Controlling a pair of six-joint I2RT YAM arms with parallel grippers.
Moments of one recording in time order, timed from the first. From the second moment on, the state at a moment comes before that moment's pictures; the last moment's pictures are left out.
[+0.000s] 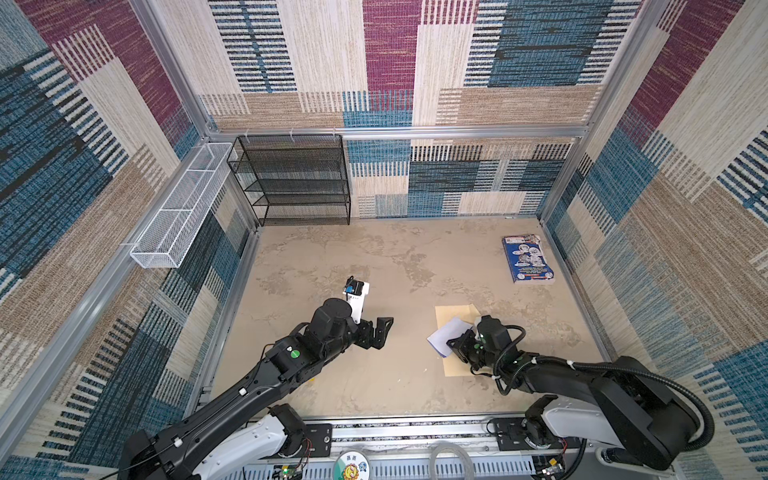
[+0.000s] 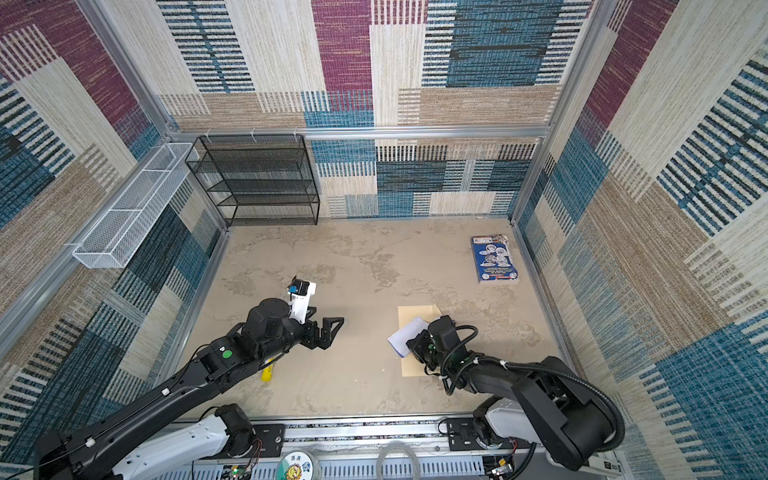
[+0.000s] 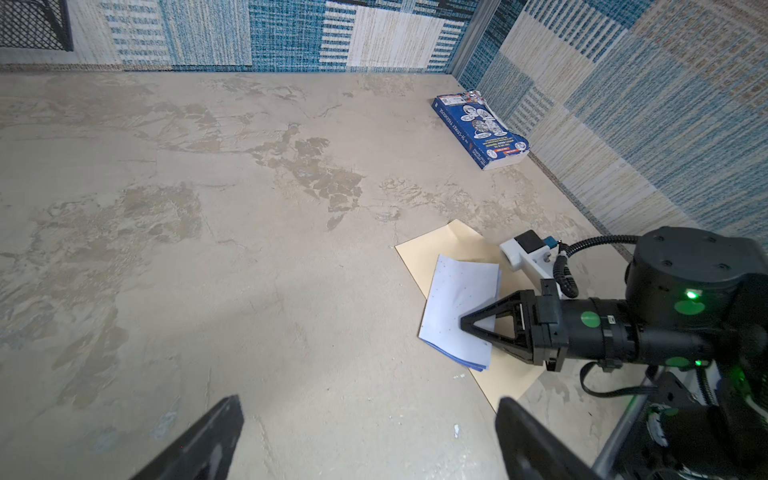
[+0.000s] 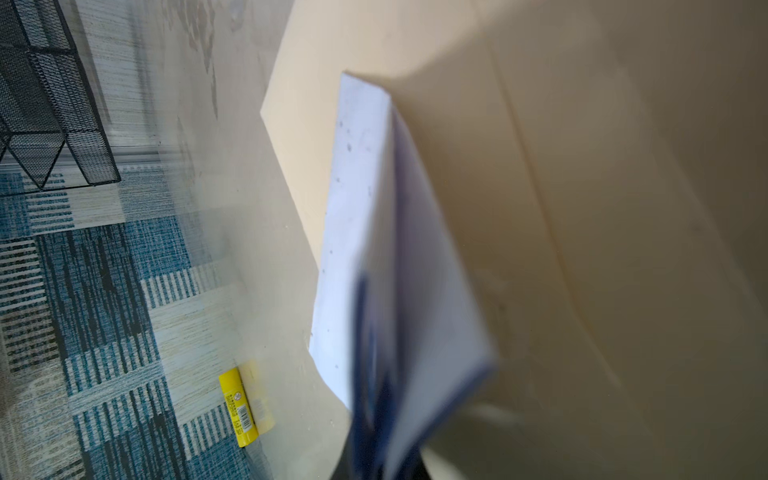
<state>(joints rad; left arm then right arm) -0.76 0.89 0.69 -0.33 -0.05 -0.37 0.61 1.30 0.22 0.38 -0.16 1.35</state>
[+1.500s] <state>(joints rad) -1.00 1.68 1.05 -0.24 0.14 -0.66 0.24 1.24 0.81 -0.60 -0.28 0.31</state>
